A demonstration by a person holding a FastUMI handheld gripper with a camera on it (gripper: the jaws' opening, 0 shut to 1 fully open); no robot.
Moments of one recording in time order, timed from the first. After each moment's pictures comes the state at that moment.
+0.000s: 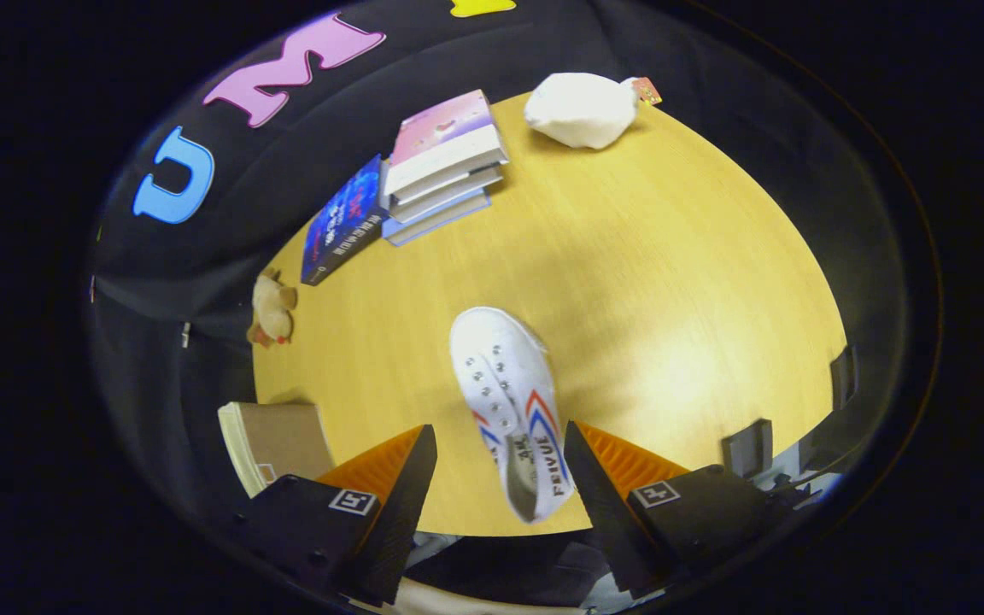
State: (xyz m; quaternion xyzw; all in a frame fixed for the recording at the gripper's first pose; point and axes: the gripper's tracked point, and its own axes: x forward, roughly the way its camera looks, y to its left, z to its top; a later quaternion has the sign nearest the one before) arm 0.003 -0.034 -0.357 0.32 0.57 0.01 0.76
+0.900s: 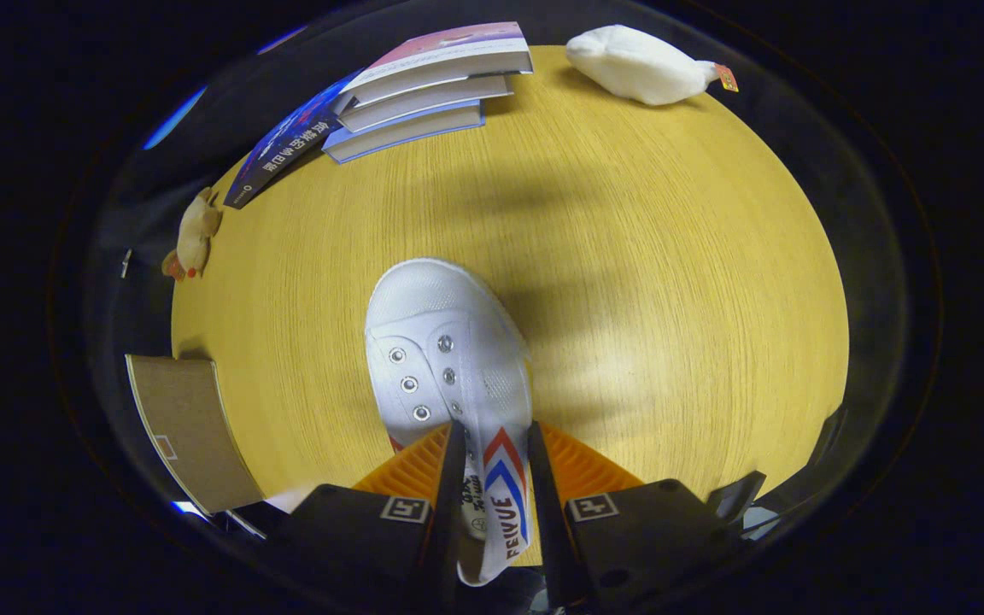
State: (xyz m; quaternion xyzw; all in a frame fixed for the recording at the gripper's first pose) arm 0.014 -0.006 -0.442 0.19 0.64 0.03 0.75
